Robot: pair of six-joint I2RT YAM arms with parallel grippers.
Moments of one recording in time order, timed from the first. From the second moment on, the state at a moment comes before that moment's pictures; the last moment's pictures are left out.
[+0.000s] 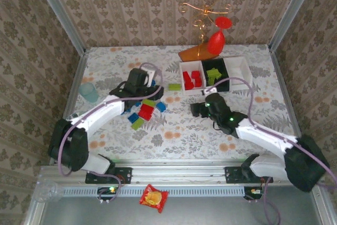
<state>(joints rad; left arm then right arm) -0.55 1.40 0.93 -0.27 0.06 -0.21 0.66 1.26 0.66 -0.06 0.28 0.29</state>
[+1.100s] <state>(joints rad) -0.56 2.11 1.45 -0.31 0.18 0.32 0.45 1.18 0.64 -0.03 0.18 0.32</state>
